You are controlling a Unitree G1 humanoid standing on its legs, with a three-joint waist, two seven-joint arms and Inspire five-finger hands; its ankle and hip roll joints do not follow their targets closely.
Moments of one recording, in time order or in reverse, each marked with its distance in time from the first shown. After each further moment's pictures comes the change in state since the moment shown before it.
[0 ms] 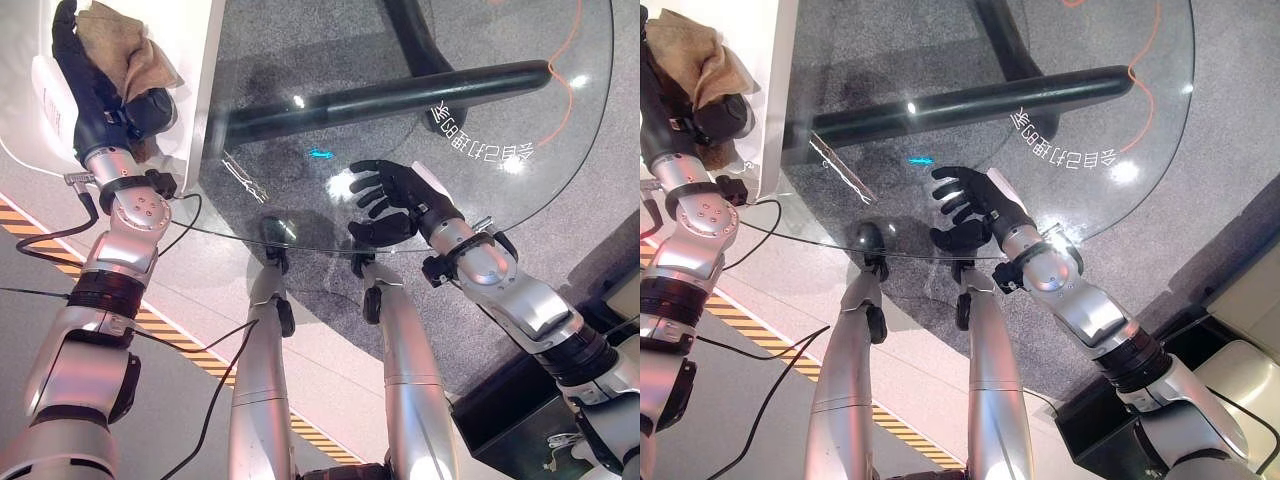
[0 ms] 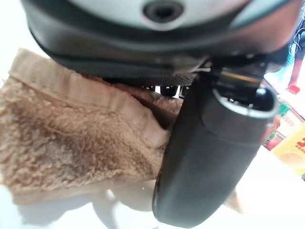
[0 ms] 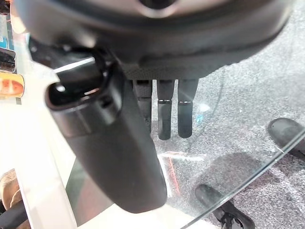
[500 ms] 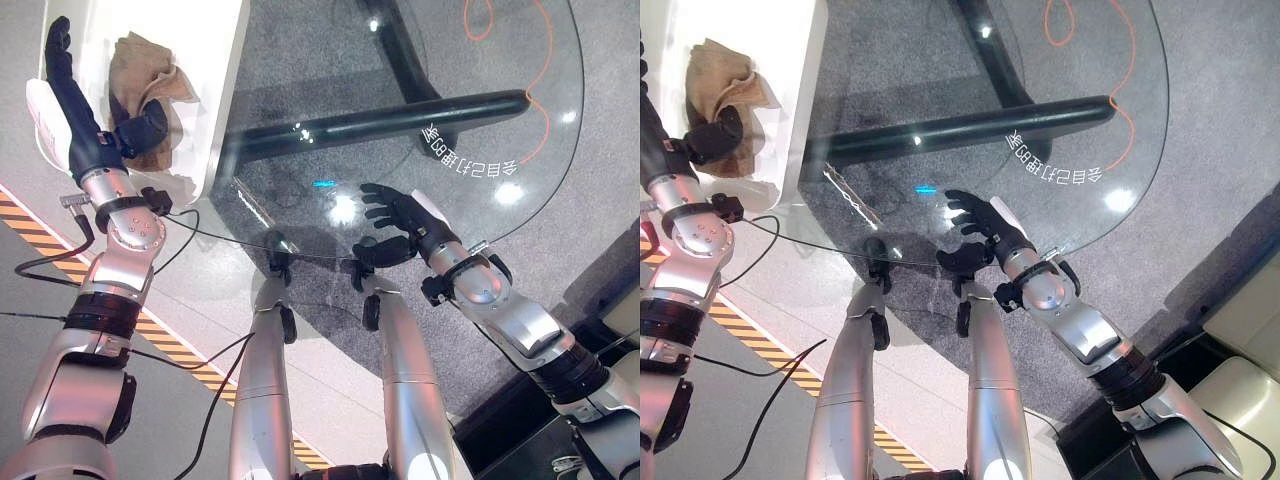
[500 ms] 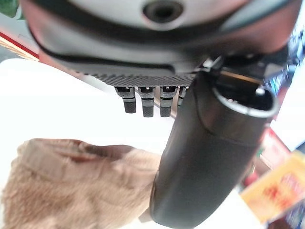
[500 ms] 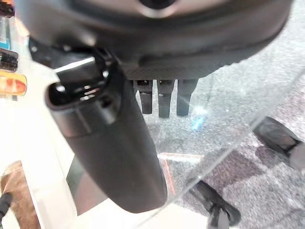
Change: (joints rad) left arm 0.178 0.001 0.099 -0.113 -0.049 -0.082 -0.005; right arm 0.146 0.055 -0.015 -0.003 -0.047 0.034 0.005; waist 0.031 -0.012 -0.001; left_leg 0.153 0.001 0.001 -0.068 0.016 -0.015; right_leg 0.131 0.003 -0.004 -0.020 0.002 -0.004
